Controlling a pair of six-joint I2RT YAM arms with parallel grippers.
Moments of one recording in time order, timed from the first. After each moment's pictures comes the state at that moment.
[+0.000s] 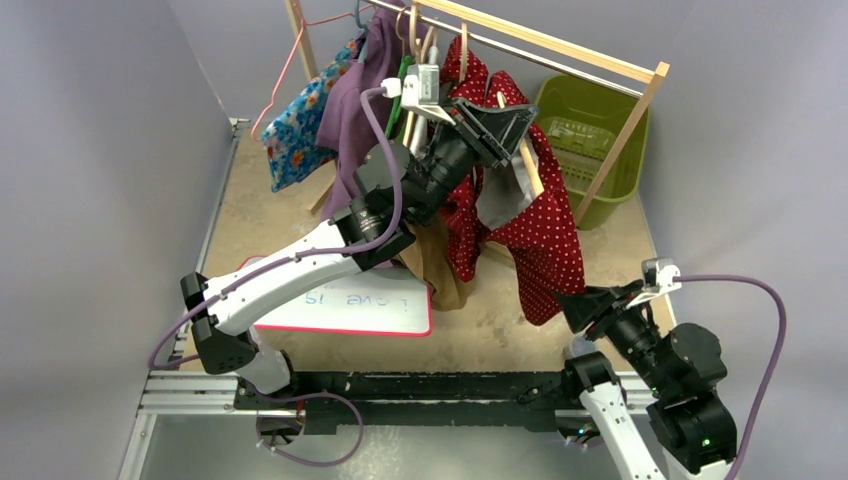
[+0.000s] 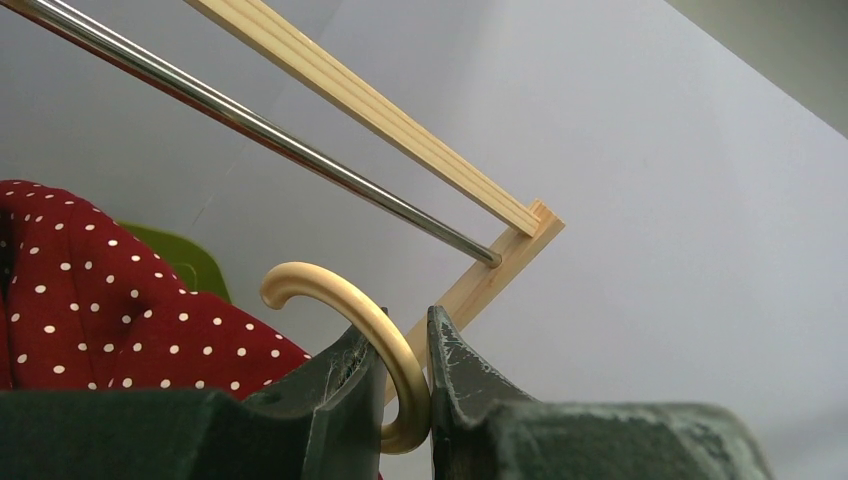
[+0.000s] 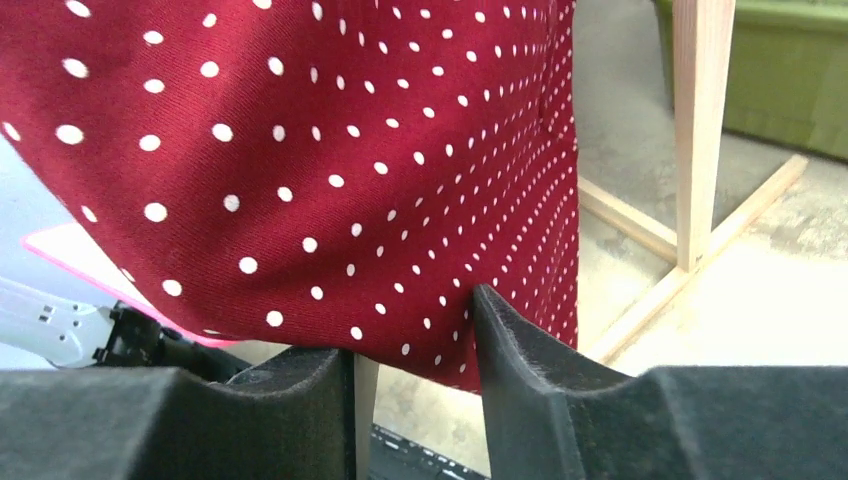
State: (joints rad) left arm -1.10 1.57 1.75 0.28 -0.34 -0.60; right arm 0.26 0.16 0.93 -0.91 -0.20 0.43
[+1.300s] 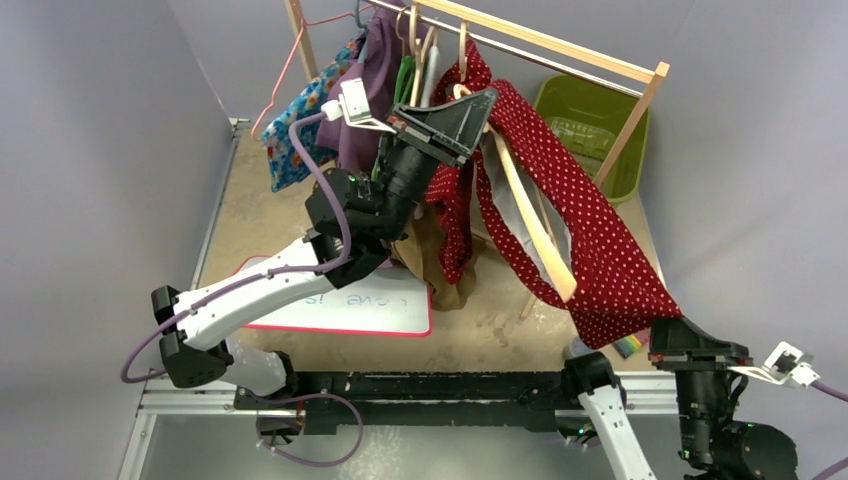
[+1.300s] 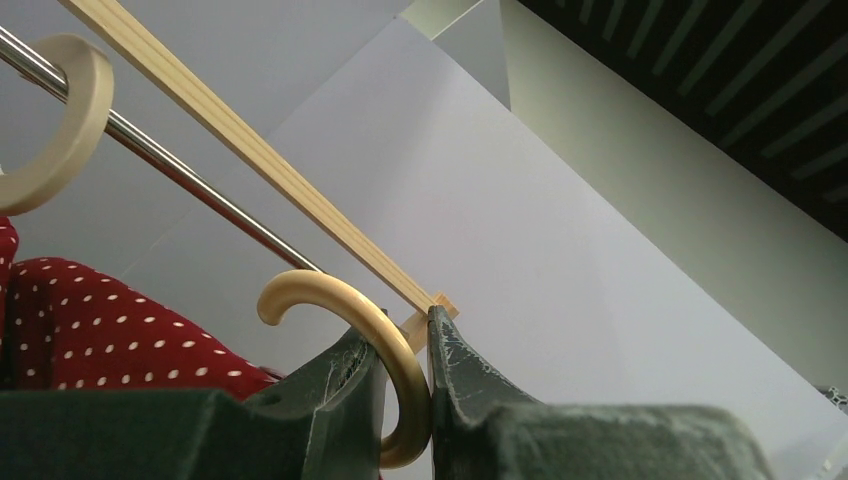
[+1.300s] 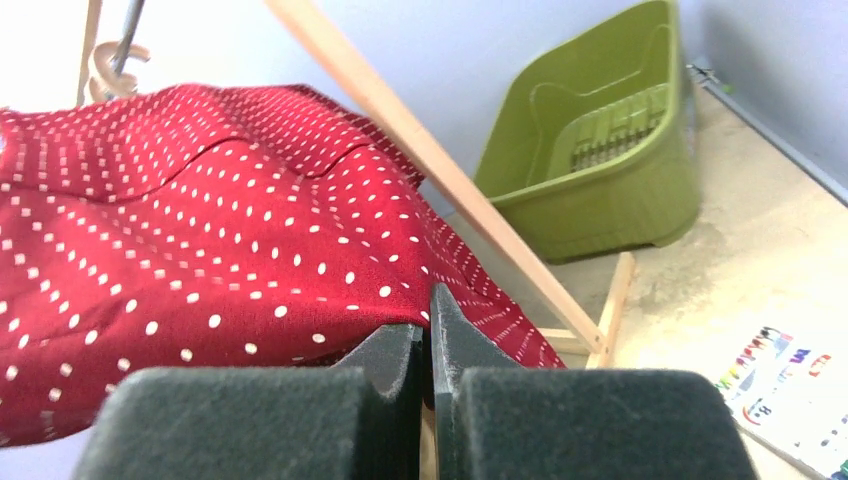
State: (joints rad) left arm -1.12 1.43 1.58 0.54 -0.44 -0.69; right arm 0.26 0.02 1.16 -0.96 0.34 0.62
